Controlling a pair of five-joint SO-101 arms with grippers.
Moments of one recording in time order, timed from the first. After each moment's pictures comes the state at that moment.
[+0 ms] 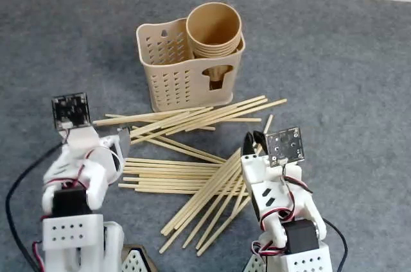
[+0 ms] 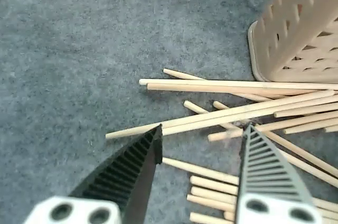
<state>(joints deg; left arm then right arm) -12.8 -77.8 76.4 53.2 9.5 -15.9 -104.6 88.0 48.0 6.8</state>
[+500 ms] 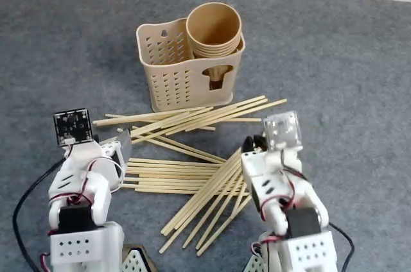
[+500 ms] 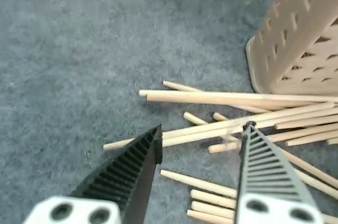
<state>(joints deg) -12.9 -91.2 85.0 51.6 9.5 -15.9 -81.3 78.1 48.1 4.4</state>
